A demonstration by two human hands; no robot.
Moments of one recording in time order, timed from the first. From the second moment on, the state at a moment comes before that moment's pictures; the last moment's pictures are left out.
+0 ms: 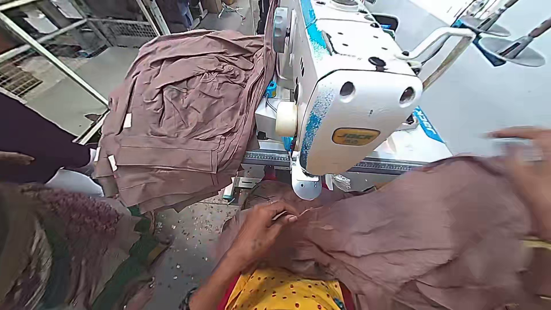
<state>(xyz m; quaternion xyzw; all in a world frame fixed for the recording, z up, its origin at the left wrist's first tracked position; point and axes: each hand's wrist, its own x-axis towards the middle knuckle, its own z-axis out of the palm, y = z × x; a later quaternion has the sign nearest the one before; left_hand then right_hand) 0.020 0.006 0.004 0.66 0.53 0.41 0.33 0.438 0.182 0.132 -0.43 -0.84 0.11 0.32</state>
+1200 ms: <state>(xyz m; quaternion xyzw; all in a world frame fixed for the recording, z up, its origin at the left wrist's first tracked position) 0.037 0.069 0.013 0.45 0.60 0.54 0.38 0.288 0.231 0.011 -0.48 -0.82 -0.02 0.29</state>
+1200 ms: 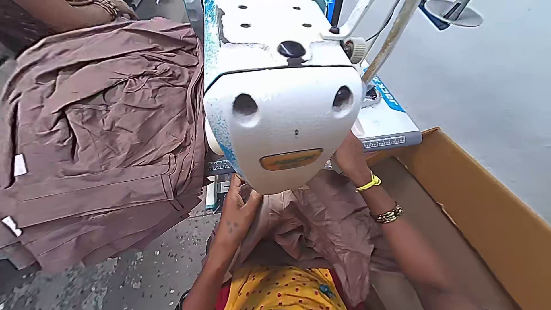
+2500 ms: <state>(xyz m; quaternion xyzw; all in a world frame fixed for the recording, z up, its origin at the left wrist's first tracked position) -0.047 -0.012 0.003 0.66 0.48 0.44 0.37 0.257 0.141 0.040 -0.22 -0.84 0.41 0.28</state>
